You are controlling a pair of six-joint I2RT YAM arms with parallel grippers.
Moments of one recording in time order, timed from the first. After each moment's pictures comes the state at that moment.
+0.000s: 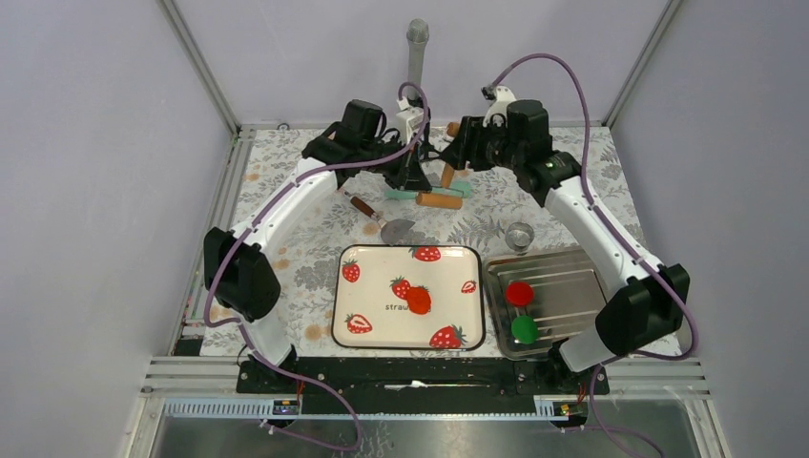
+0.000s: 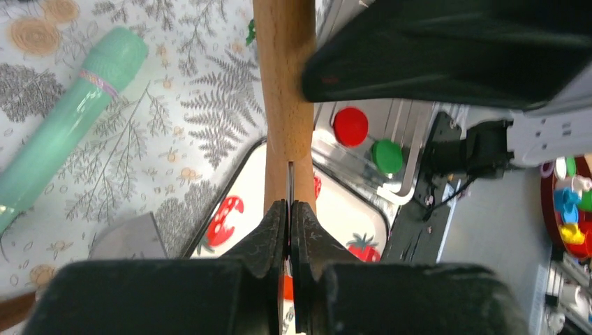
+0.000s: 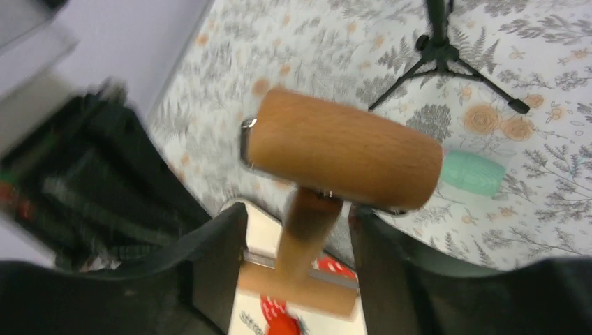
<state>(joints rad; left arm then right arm) -0.52 1.75 1.69 -0.57 0.73 -0.12 0.40 1.53 1.46 -0.32 -0.26 0.40</state>
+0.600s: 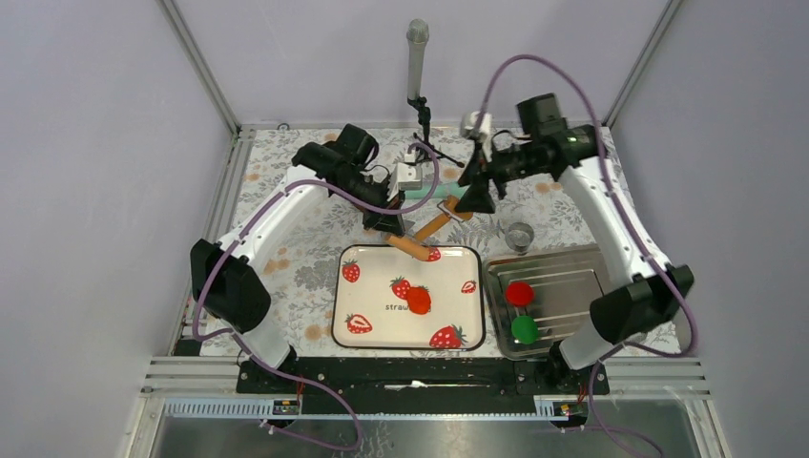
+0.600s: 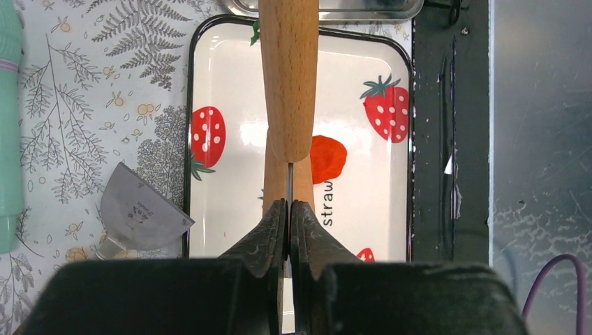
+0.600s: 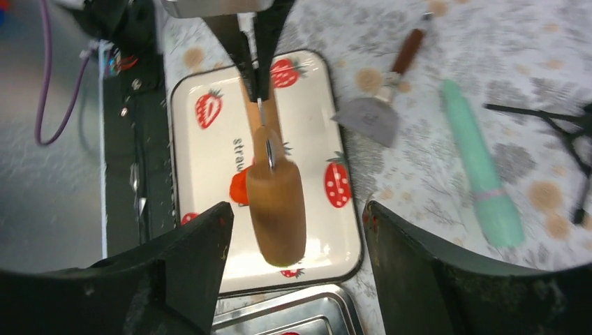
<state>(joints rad) -0.50 1.66 1.62 -1.10 0.86 0.74 0.28 1.54 1.73 -1.08 -0.95 -0.63</state>
